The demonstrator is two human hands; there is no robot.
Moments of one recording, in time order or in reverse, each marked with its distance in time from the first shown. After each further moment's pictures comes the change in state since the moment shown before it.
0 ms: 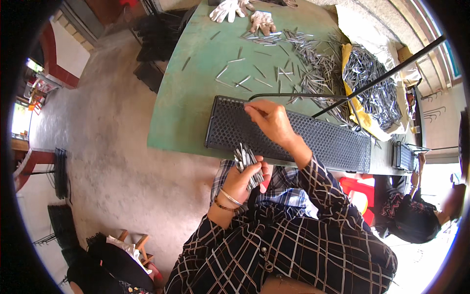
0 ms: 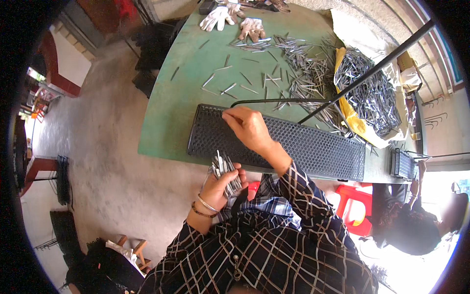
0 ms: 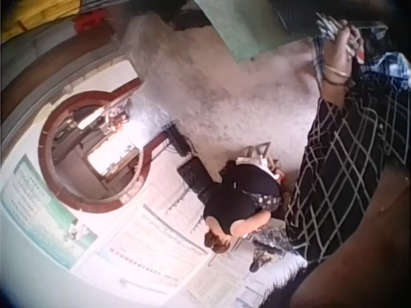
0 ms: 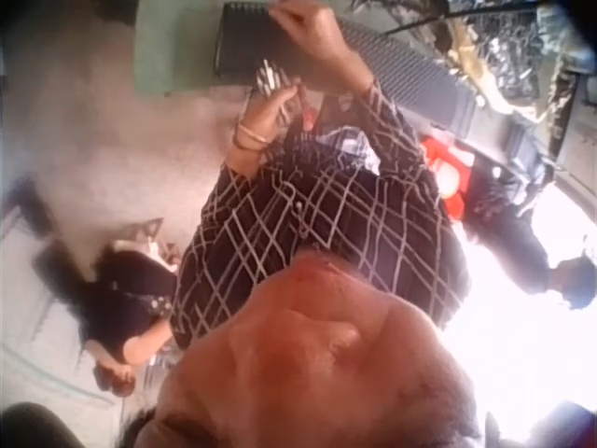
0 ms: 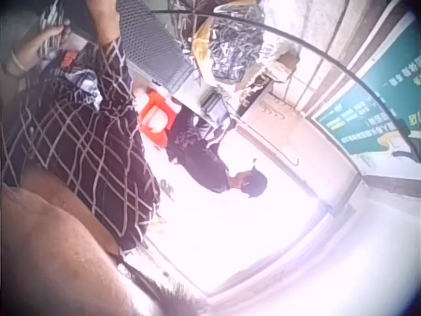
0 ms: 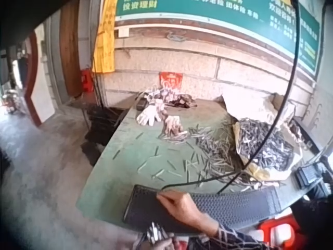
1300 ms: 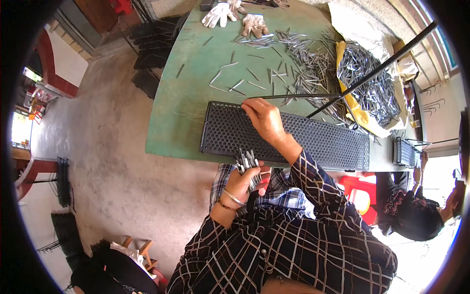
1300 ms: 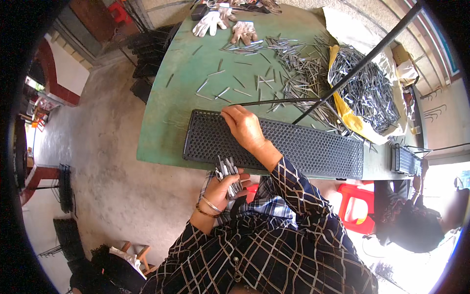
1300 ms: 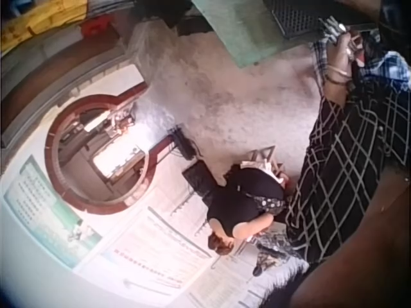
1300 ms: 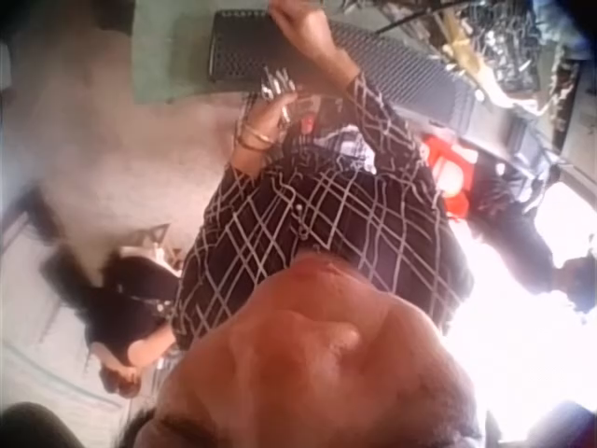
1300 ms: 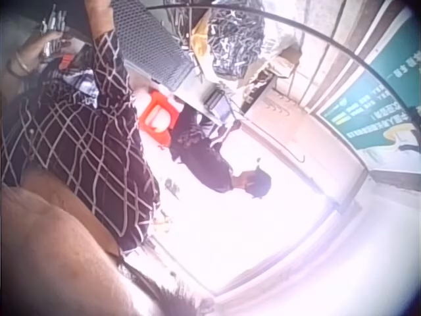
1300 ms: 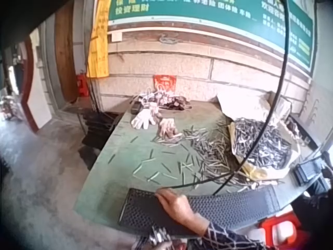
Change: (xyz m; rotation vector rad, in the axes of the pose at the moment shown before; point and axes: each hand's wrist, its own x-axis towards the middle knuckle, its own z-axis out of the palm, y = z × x) left_hand 0.019 -0.016 -0.012 0.169 0.055 -0.152; right_hand 0.006 0.024 0.003 -0.181 0.214 -0.157
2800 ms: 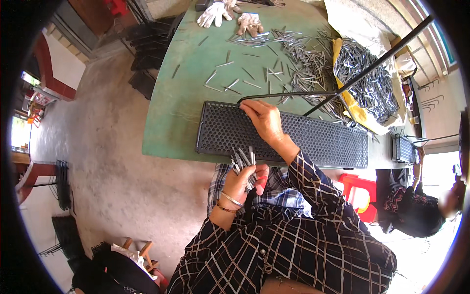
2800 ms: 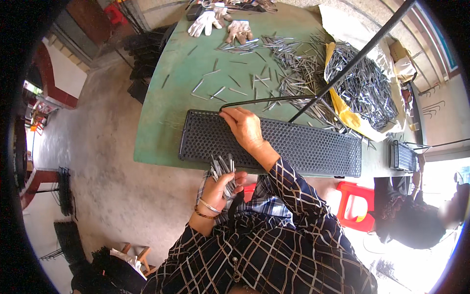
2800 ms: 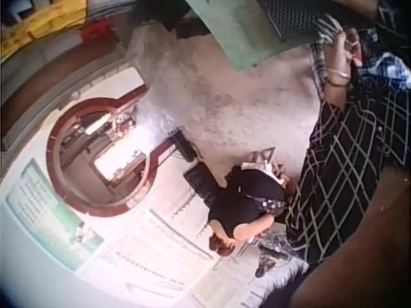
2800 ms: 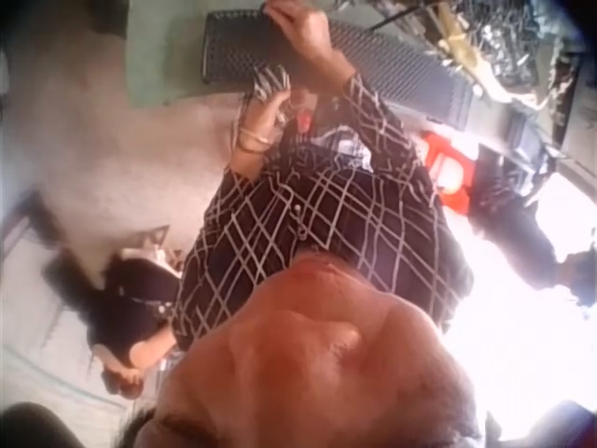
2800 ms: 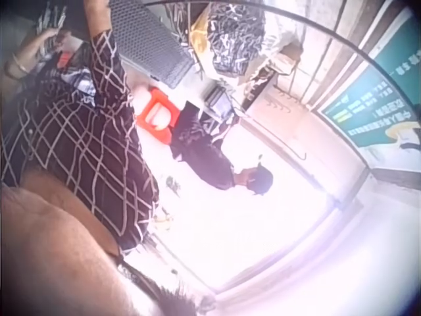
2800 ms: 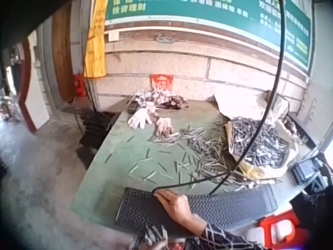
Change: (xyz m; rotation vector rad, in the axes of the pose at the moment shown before) left_hand -0.004 -0.002 0.008 -0.002 0.037 0.073; right_hand -0.010 0.010 -0.003 -0.051 0.051 0.026
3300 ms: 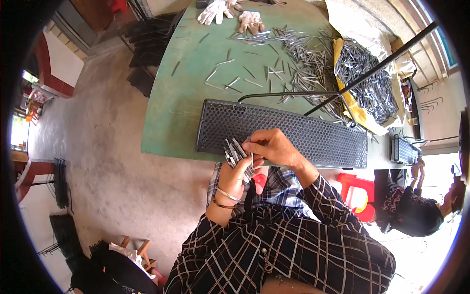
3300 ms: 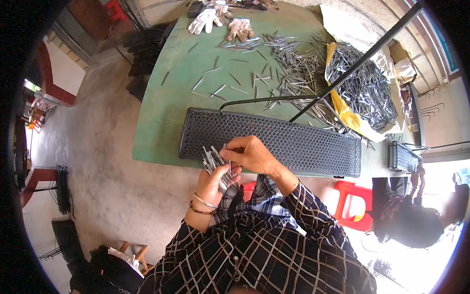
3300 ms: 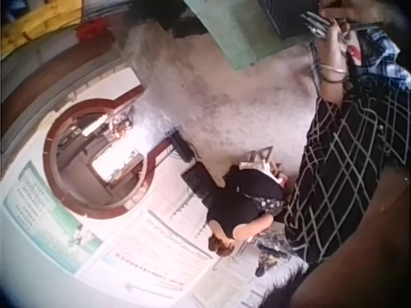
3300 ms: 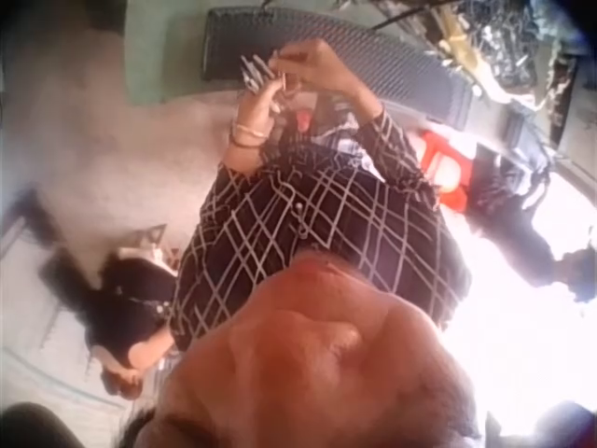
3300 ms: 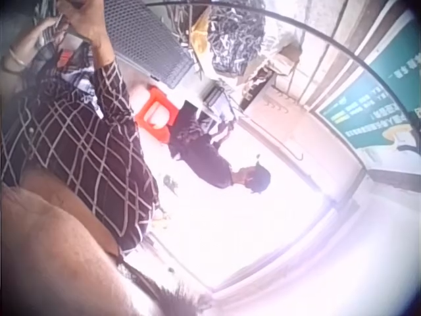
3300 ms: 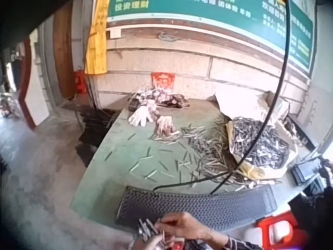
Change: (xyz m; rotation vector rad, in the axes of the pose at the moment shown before) left_hand 0.002 0.019 0.007 -0.022 0.059 0.142; right_hand -0.038 -0.040 -0.044 0.539 -0.567 0.450
